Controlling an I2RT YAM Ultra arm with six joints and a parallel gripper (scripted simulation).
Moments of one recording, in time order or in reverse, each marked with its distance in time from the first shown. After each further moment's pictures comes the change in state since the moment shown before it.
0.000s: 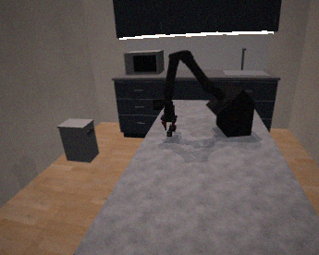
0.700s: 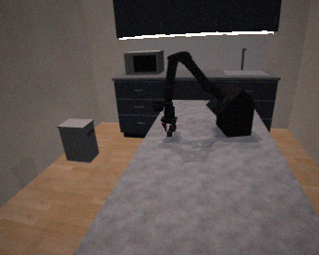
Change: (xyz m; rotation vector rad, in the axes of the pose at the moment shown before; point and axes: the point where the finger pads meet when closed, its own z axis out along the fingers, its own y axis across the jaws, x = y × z) arm 0.000 0.000 0.010 0.002 -0.002 0.000
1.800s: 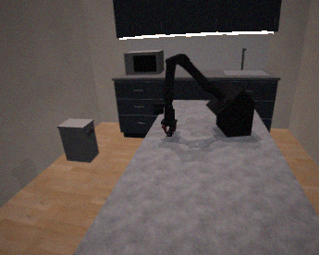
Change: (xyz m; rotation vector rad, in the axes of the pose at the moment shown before) arm 0.000 0.000 0.020 -0.001 0.001 0.000
